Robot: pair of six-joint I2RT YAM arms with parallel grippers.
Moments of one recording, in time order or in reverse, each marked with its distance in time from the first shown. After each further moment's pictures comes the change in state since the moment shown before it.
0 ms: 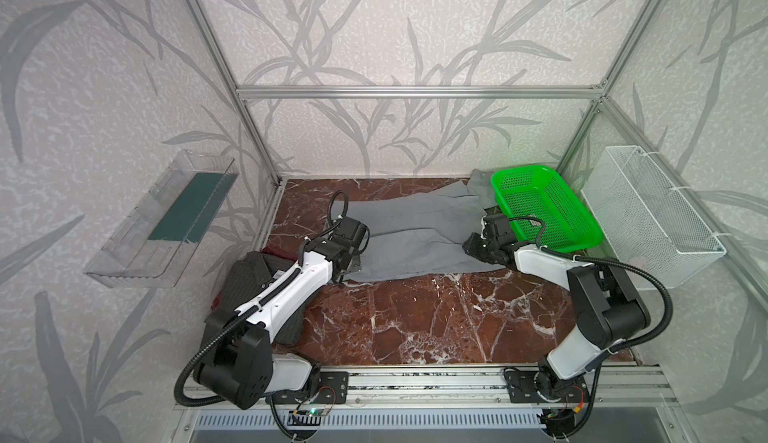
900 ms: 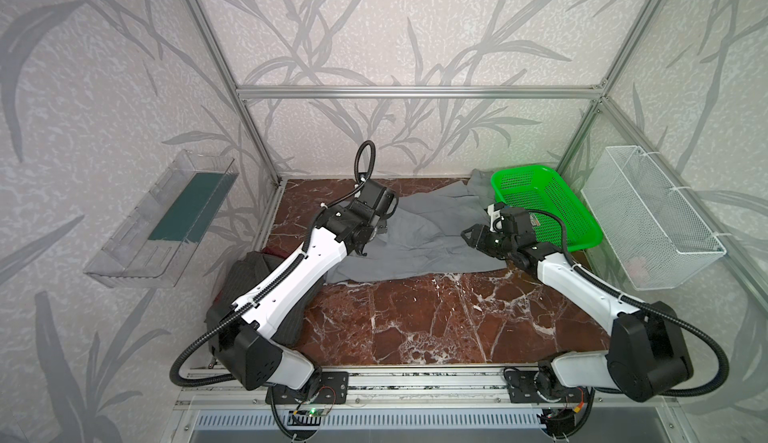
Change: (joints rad) left arm -0.192 0.115 0.505 -0.099 -0.168 0.084; right arm 0.005 -0.290 0.000 -0.113 -0.127 0.006
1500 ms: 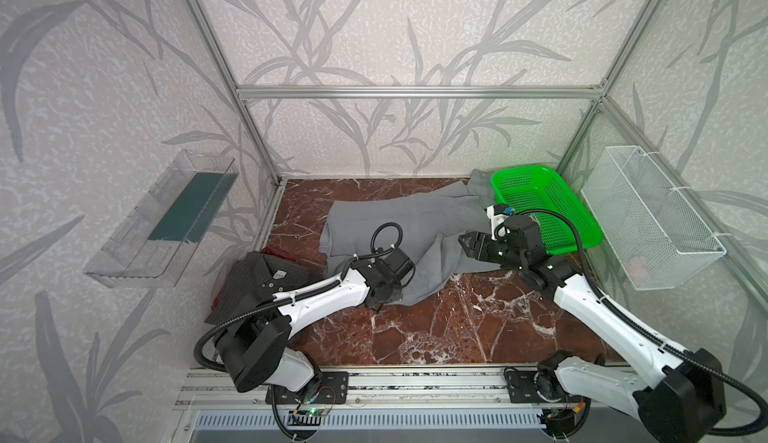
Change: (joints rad) left arm -0.194 -0.008 -0.516 0.169 0.276 -0.393; right arm 0.115 -0.235 -0.019 -0.116 0.091 -0.103
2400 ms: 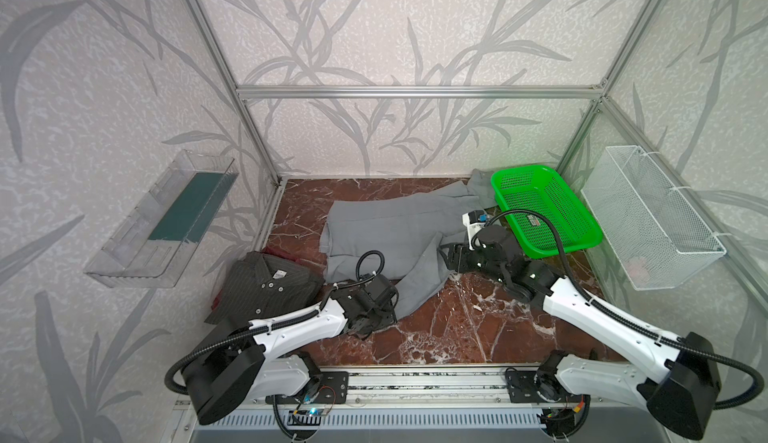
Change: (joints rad) left arm -0.064 -0.191 -0.388 0.250 0.209 -0.206; right arm 0.275 -0.003 0.028 0.003 0.228 -0.035
